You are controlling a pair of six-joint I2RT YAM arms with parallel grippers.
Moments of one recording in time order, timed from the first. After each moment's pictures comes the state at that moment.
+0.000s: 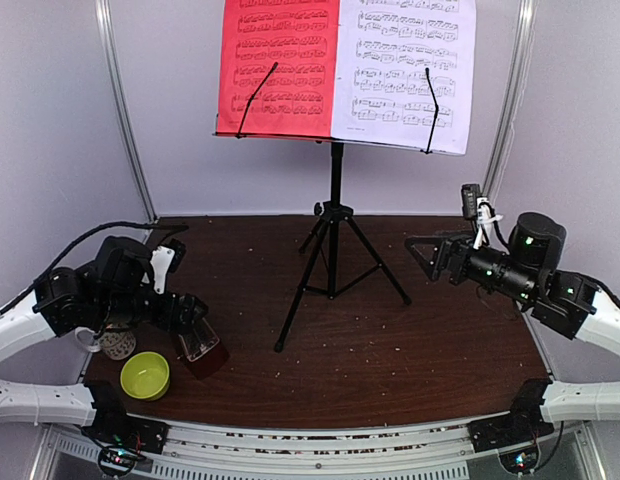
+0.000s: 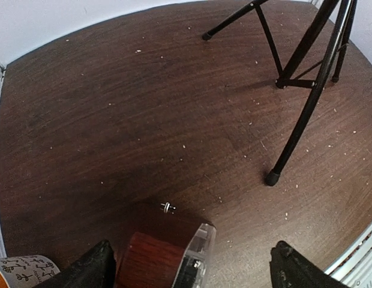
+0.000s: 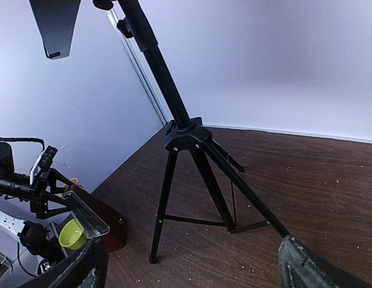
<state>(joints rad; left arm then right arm) -0.80 0.83 0.80 -0.73 -0.23 -0.35 0.73 0.80 0.73 -0.04 -0.02 0.37</state>
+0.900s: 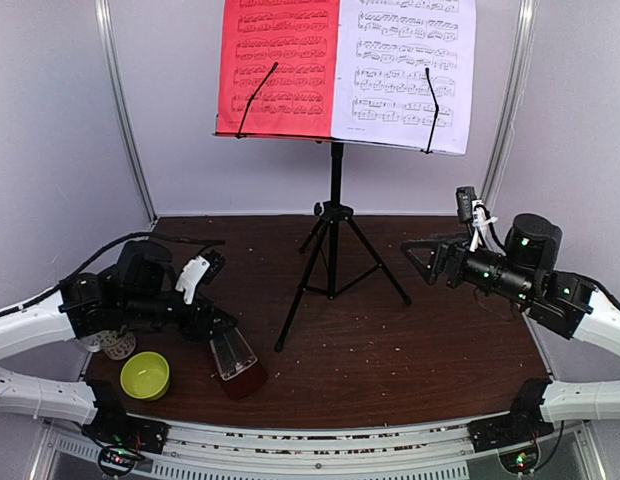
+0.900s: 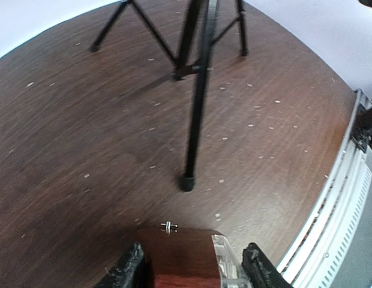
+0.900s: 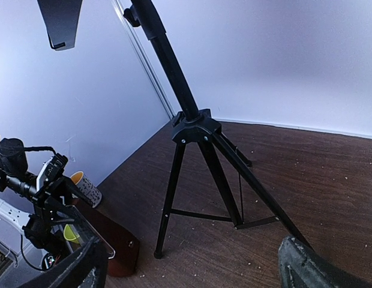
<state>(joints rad) -0.84 0.93 0.73 -0.48 0.10 -0.21 0.73 0.82 0.72 -0.03 -0.06 0.37</state>
